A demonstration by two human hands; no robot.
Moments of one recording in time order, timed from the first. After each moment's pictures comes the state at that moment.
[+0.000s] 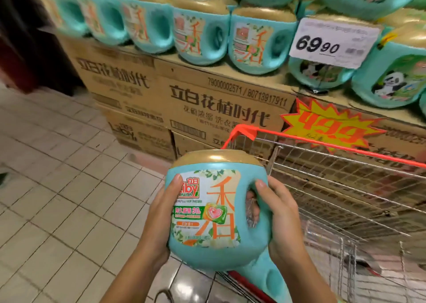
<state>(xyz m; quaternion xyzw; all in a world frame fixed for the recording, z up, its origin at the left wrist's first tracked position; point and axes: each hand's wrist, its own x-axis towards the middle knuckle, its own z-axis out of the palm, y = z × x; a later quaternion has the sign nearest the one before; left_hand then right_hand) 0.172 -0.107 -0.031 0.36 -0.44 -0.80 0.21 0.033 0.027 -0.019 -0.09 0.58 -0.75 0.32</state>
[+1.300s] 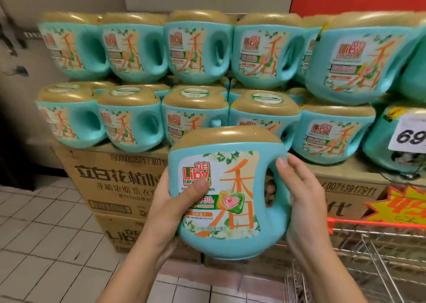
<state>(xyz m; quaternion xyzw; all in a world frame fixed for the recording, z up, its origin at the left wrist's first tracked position) 0.113 -0.499 0.068 0.09 -0.54 -0.81 0.22 0.009 -0.334 0.081 -0.16 0.52 -0.83 0.08</state>
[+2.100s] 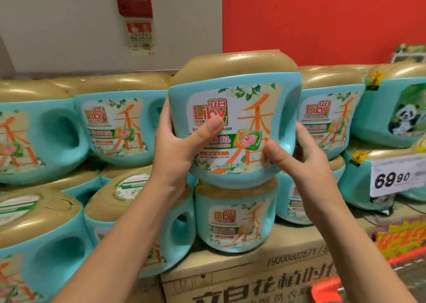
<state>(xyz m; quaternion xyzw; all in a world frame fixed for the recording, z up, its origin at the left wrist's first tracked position) -0.132 -0.571 0.196 -0.17 -0.60 -0.72 0.29 -0.149 -0.374 0.170 -0.28 0.64 -0.69 -0.16</state>
